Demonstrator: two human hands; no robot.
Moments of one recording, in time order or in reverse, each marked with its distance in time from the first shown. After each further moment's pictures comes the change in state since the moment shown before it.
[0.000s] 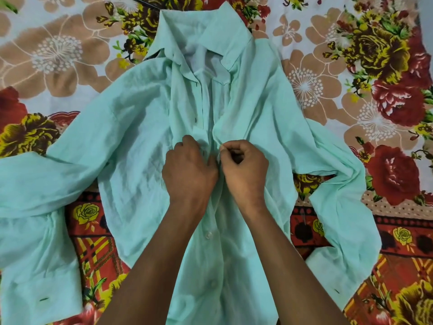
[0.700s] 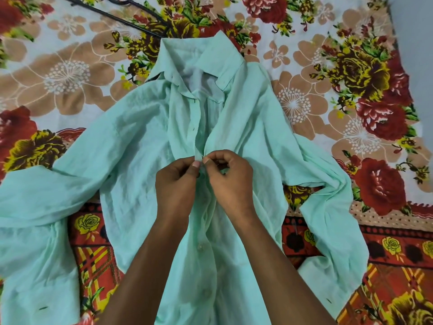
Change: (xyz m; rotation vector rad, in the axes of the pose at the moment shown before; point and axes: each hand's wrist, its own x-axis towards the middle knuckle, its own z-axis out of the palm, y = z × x) left_hand -0.012 -0.006 -0.022 -0.975 -0.114 -0.336; right_hand -0.007 -0.025 -0.002 0.016 -0.130 -0.021
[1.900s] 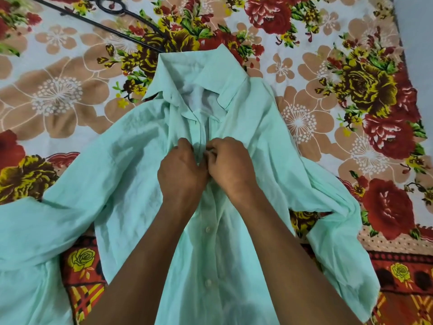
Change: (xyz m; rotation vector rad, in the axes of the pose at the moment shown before) left_hand 0.079 0.035 0.036 0.929 0.090 0.395; right_hand 0.093 -0.040 0.015 -0.681 -0.244 -0.149
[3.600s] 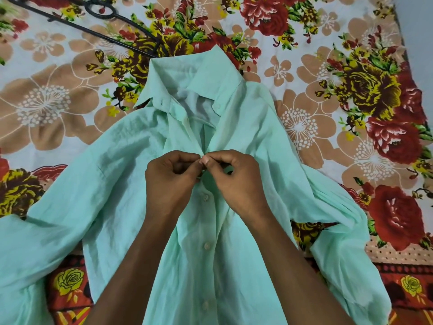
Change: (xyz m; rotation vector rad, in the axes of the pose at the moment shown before) left_hand 0.003 -0.011 -0.007 -0.808 -0.122 -0.191; right_hand -0.015 0.024 0.001 0.608 0.128 0.020
